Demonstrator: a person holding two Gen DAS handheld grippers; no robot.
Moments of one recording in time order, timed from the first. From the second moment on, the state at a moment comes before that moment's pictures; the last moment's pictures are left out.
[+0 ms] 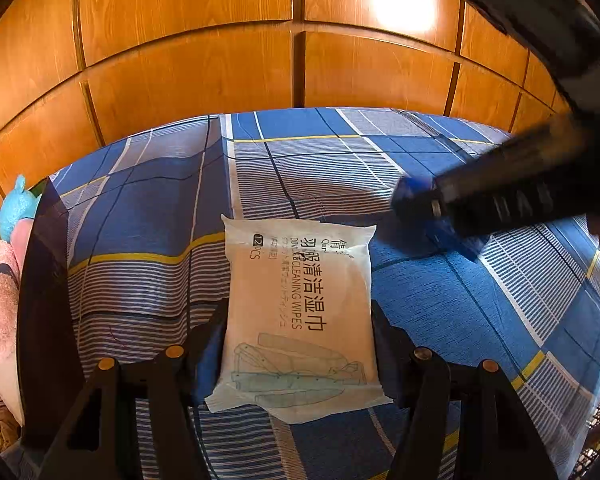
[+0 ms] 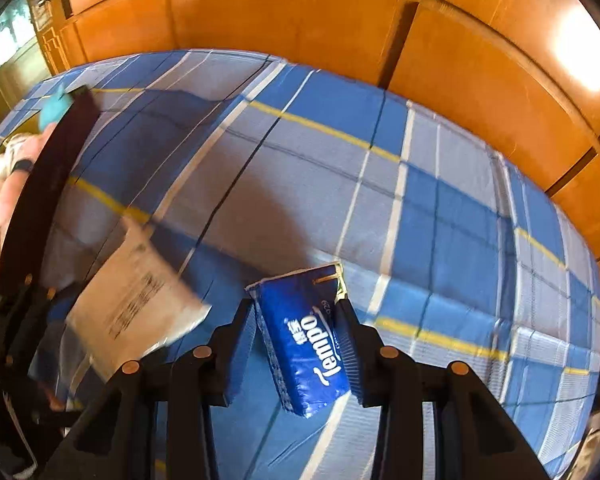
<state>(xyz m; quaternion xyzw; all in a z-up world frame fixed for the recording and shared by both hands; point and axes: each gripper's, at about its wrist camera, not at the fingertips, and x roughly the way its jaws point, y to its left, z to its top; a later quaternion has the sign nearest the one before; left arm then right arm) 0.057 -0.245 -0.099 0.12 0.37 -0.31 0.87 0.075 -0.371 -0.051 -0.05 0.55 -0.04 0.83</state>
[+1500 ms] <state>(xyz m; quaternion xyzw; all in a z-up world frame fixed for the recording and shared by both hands) 0.044 -0.228 -0.067 0.11 0.38 -0.29 0.87 0.072 -0.385 -0.085 -0.03 0.52 -0.01 0.86</state>
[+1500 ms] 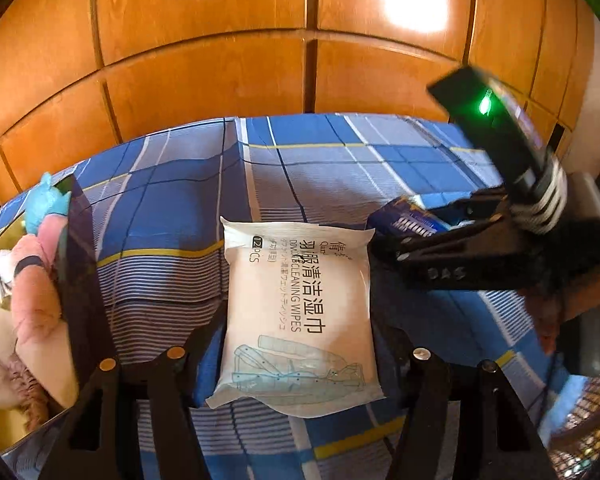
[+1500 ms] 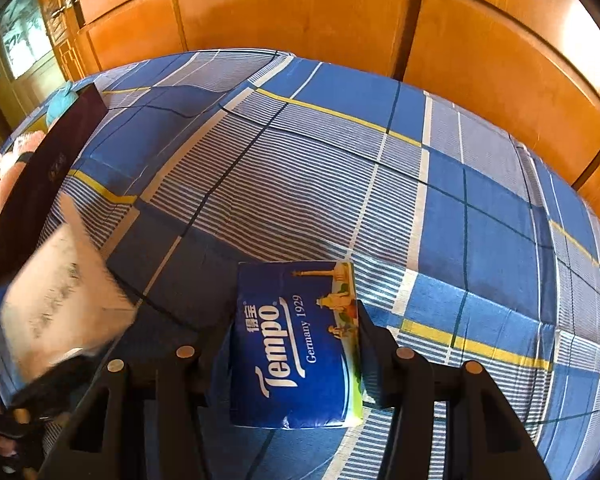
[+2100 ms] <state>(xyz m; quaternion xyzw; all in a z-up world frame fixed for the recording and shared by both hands) 0.028 -0.165 0.001 0.04 0.35 -0.28 0.89 0.071 -0.382 -0.087 -0.05 0.50 0.00 0.87</state>
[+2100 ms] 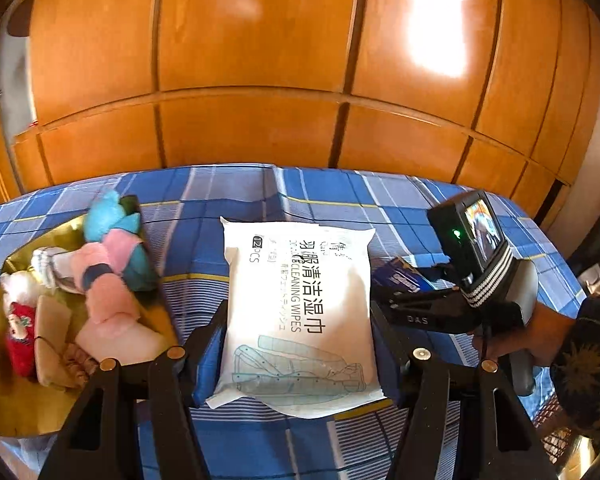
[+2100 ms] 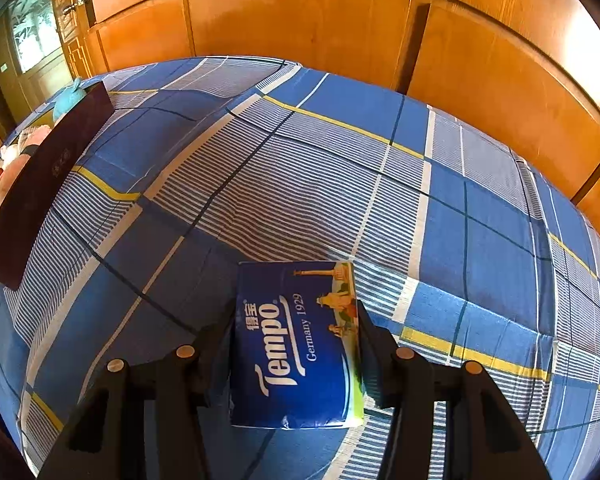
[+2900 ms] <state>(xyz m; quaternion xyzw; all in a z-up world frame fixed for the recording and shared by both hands) 0.050 -0.016 0.022 -0.05 0.34 -0.16 0.92 0.072 -0.382 -0.086 -0.05 0.50 -0.01 0.87</state>
